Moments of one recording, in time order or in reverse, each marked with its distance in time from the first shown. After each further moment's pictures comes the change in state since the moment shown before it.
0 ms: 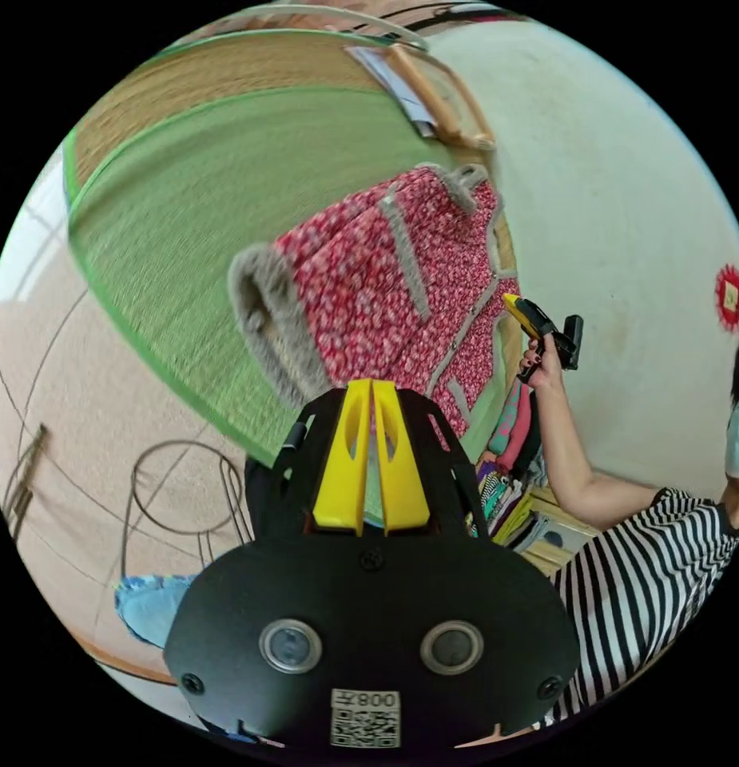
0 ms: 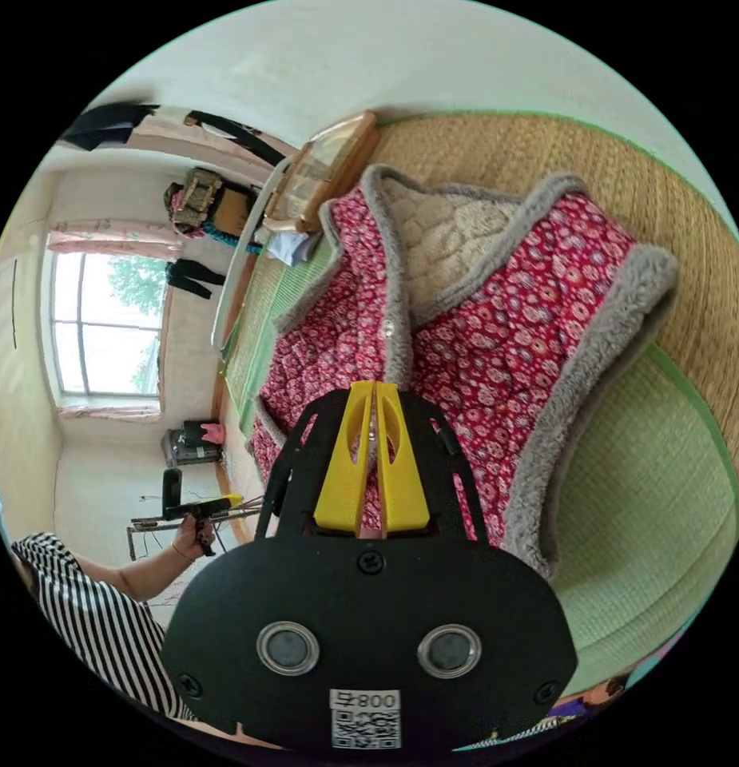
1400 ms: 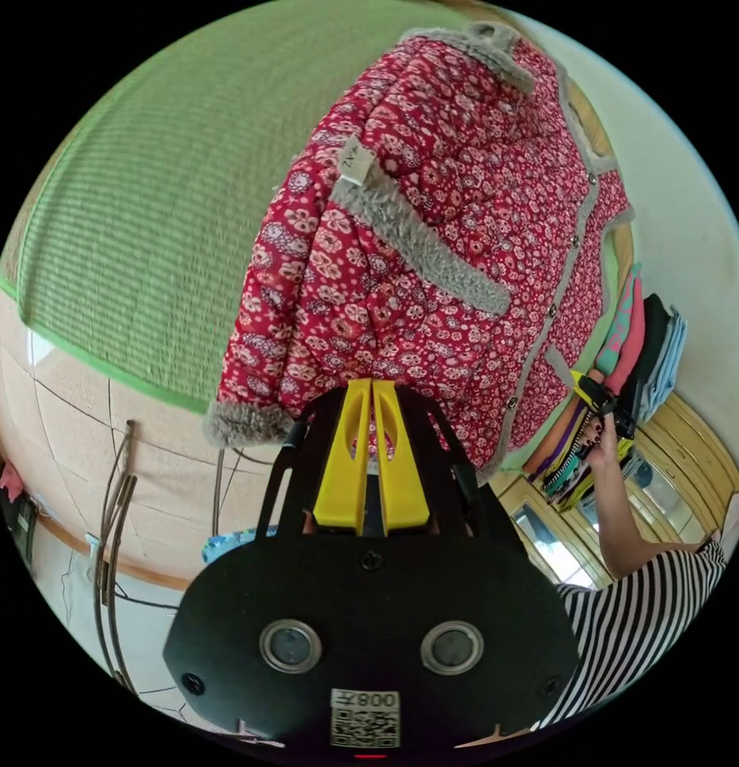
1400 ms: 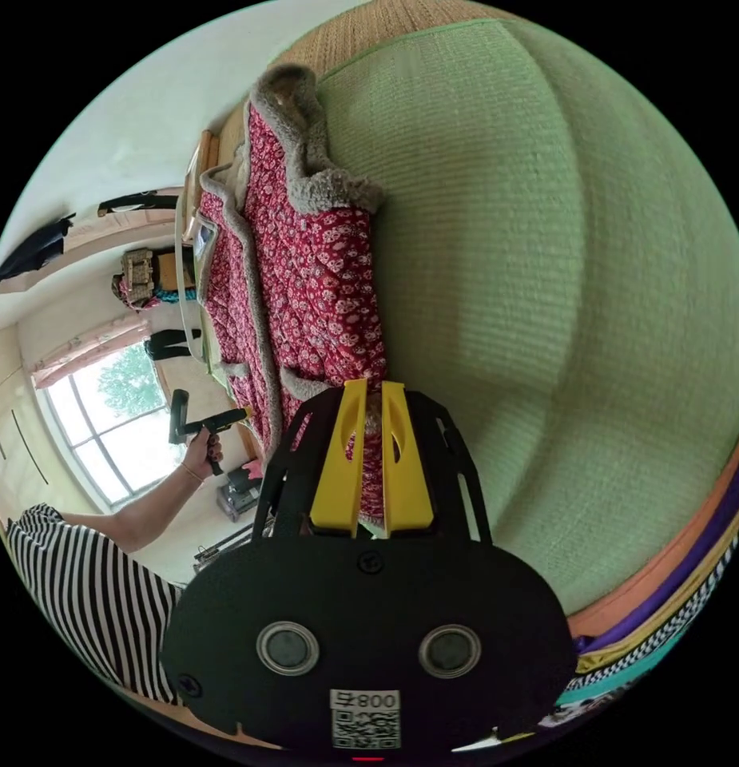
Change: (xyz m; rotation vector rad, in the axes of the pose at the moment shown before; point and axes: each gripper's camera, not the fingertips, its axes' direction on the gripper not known) left arm 0.240 -0.165 0.031 -0.428 -0.393 0.110; right arm 0.137 0.353 -0.098 -0.061 -0.073 0.494
